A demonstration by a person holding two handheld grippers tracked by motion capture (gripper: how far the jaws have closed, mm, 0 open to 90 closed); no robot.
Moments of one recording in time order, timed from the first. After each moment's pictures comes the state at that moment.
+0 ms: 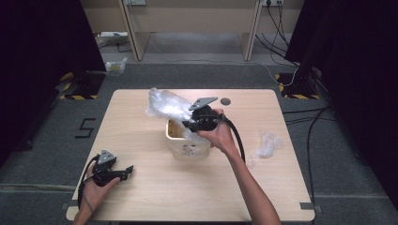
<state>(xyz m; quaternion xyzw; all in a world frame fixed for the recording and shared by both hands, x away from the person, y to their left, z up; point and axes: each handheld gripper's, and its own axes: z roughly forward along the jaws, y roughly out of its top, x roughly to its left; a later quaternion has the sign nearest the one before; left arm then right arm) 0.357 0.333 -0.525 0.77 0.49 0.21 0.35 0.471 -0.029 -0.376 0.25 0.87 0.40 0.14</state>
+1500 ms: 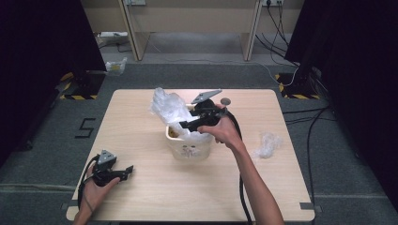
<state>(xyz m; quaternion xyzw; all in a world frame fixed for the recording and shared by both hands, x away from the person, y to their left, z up) 0.357 0.333 -0.525 0.77 0.49 0.21 0.35 0.477 -0.040 -0.354 0.25 0.86 0.44 0.09</state>
